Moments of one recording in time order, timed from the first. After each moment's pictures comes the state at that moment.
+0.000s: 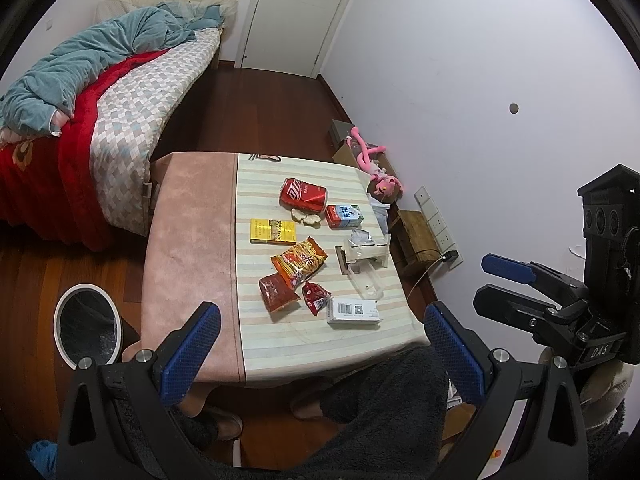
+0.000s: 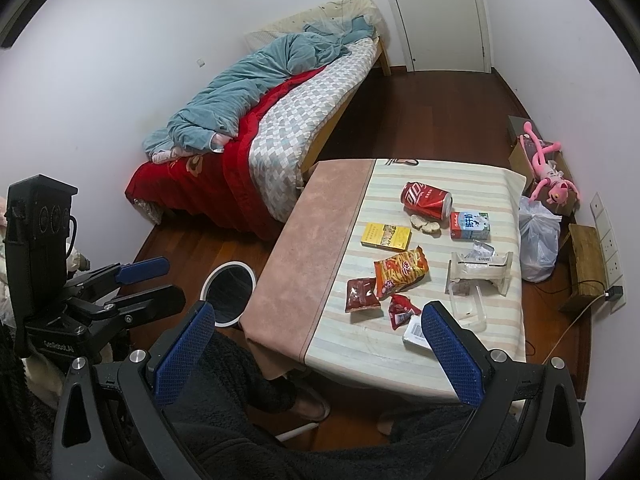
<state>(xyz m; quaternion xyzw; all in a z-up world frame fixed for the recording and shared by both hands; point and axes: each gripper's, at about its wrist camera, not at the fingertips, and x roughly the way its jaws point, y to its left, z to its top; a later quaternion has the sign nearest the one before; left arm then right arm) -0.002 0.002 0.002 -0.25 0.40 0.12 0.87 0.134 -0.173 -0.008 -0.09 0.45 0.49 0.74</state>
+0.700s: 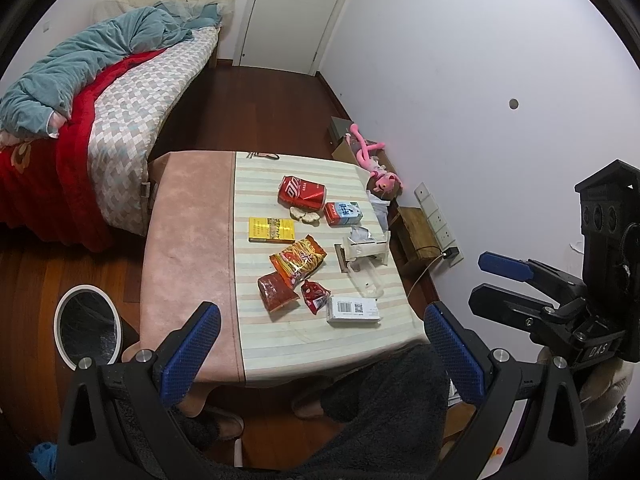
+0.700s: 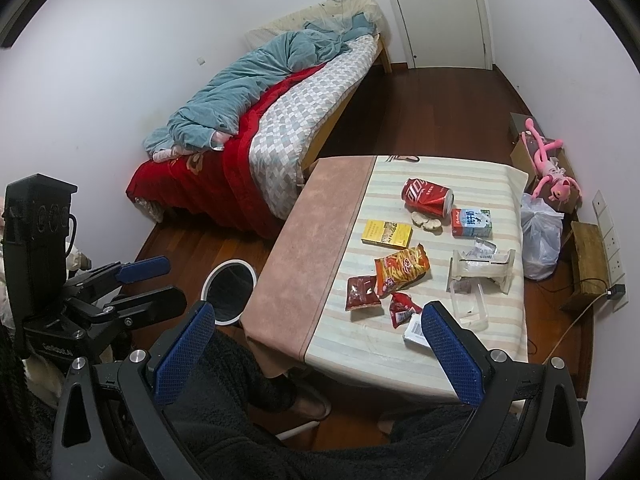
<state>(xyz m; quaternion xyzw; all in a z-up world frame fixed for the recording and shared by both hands) 0.000 0.001 0.004 -0.25 0.40 0.11 0.87 0.135 -0.169 -0.010 -0.09 0.45 0.49 0.74</state>
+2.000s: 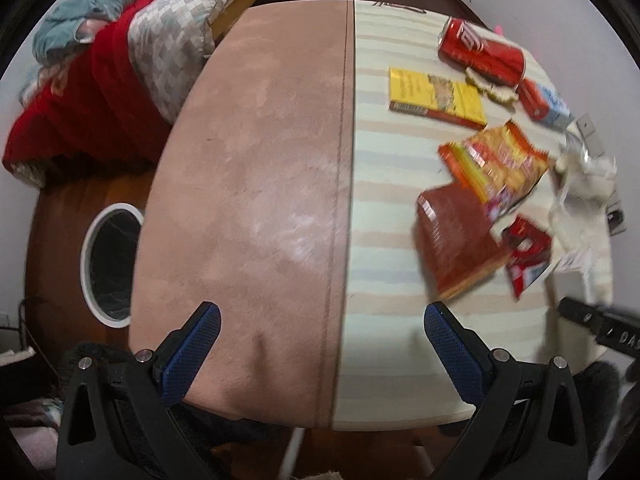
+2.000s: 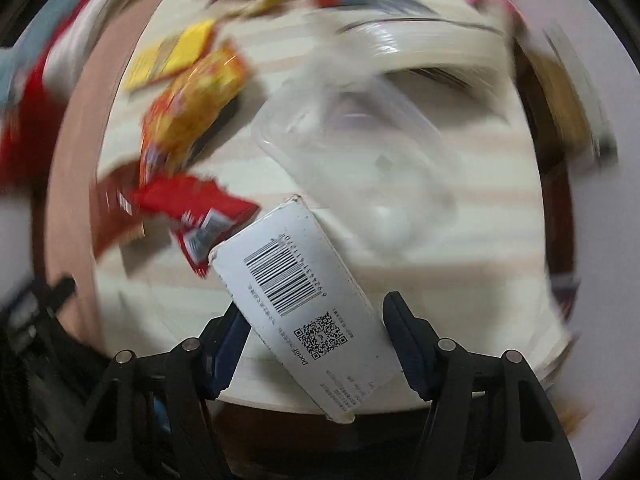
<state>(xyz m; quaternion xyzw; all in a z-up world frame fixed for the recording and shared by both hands) 0.101 0.055 -0.263 -0.23 0.58 0.29 0.73 0.281 -0.168 -0.338 -0.14 0.68 0.24 0.68</state>
